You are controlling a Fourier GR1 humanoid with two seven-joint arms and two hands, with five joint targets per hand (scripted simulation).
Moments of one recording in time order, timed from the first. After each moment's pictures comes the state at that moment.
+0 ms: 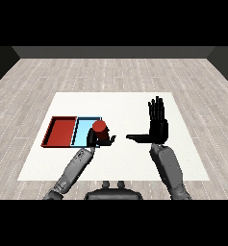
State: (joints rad) left arm -0.36 0.07 -0.42 -1.34 0.13 0.49 -0.18; right arm -0.34 -0.17 0.20 -1.80 -0.26 -0.35 -0.20
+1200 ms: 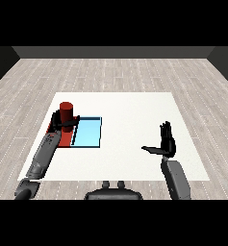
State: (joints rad) left arm -0.52 0.44 -0.11 -1.07 -0.03 0.39 0.00; right arm -0.03 -0.22 0.04 -1.52 -0.30 -0.14 -0.42
